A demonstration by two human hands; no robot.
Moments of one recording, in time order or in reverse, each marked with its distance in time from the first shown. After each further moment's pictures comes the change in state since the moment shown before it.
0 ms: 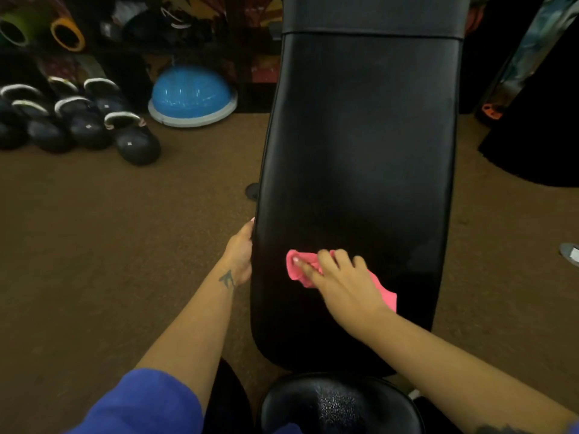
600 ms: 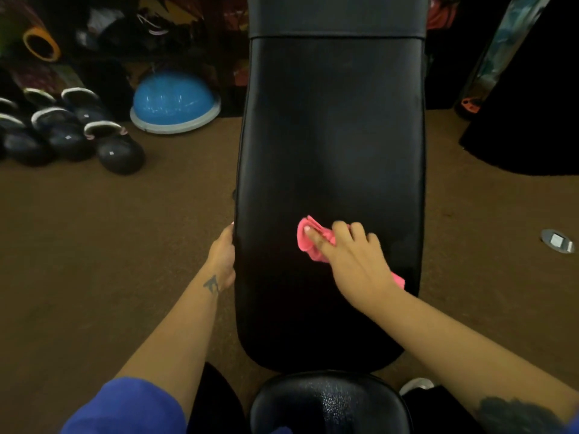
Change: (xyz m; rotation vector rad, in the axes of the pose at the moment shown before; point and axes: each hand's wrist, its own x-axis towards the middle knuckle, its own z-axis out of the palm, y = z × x) left_hand 0.000 0.001 0.006 0.074 0.109 0.022; right_hand 0.002 0.042 -0.004 0.064 0.088 0.181
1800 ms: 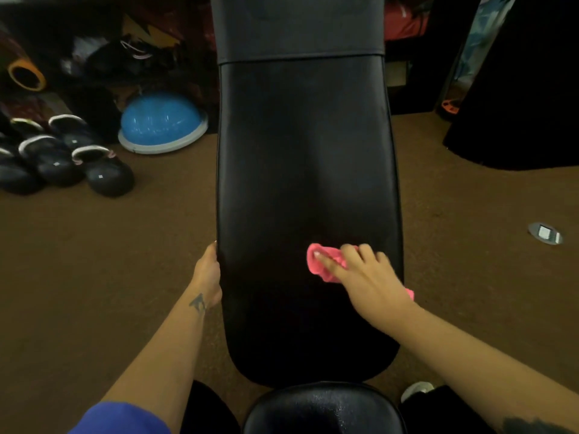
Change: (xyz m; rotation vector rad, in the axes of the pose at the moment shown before) left_hand -0.014 0.012 0.007 0.012 0.022 -0.043; right_hand -0.031 0.042 0.022 0.035 0.144 -0.043
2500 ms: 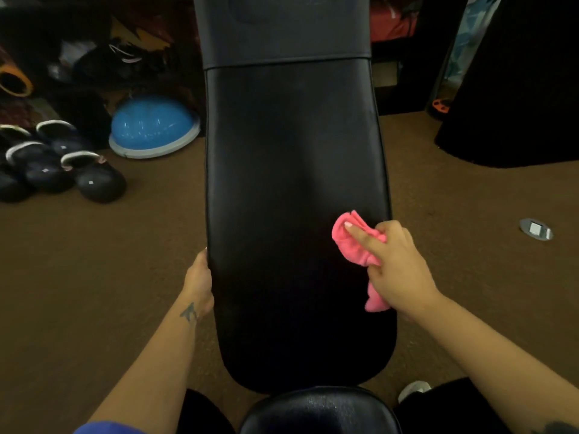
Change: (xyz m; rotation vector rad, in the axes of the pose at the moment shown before) left_hand -0.015 0.008 0.004 0.009 0.016 -0.021; right_hand -0.007 0.042 -0.022 0.495 0.089 0.304
